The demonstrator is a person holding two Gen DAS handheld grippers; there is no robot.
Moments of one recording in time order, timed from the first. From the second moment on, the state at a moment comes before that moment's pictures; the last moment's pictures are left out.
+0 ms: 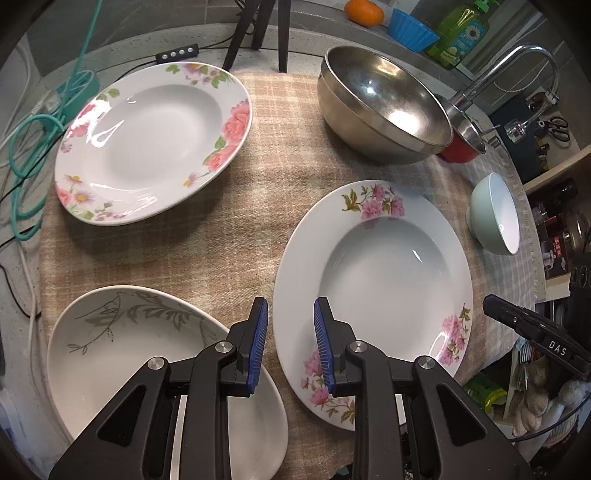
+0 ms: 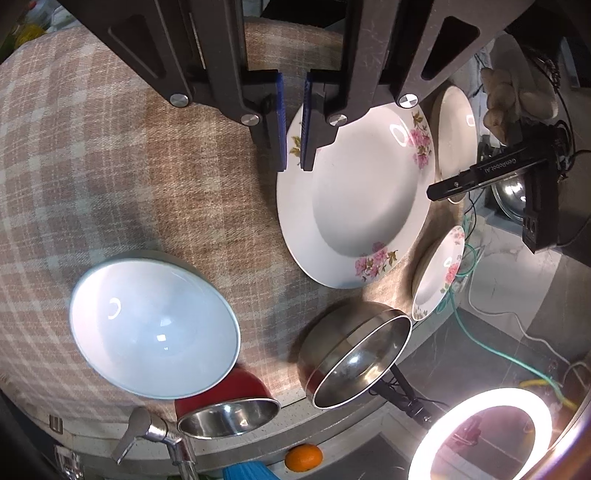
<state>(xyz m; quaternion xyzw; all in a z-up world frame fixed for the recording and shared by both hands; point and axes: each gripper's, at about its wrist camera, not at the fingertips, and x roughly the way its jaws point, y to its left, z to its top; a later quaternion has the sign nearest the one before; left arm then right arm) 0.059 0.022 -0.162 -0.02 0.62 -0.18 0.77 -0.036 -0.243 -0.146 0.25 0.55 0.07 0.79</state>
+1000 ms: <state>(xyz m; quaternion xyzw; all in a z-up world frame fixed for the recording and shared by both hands) 0.067 0.012 -0.171 0.00 0.63 -0.18 0.76 -0.019 -0.248 -0.172 0.28 0.57 0.10 0.76</state>
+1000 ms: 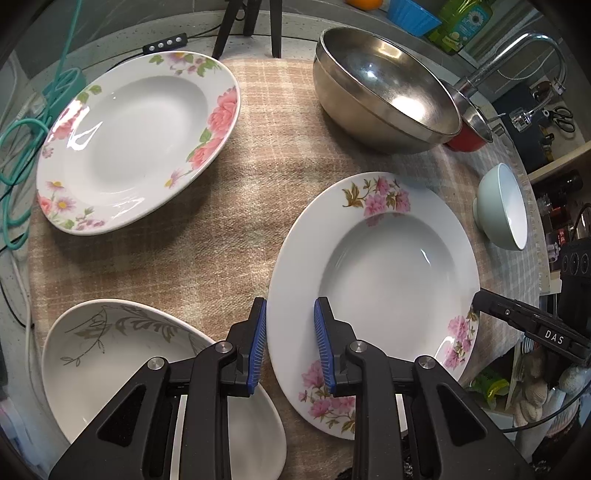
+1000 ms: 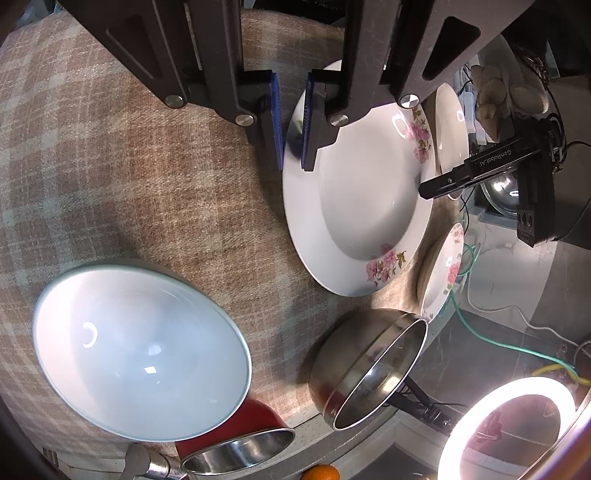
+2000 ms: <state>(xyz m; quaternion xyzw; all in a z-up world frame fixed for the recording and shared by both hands) 0.040 -0.010 -0.169 -0.02 0.63 -0.18 0.75 -0.028 -0.274 -0.167 0.27 0.58 0.07 0.76</state>
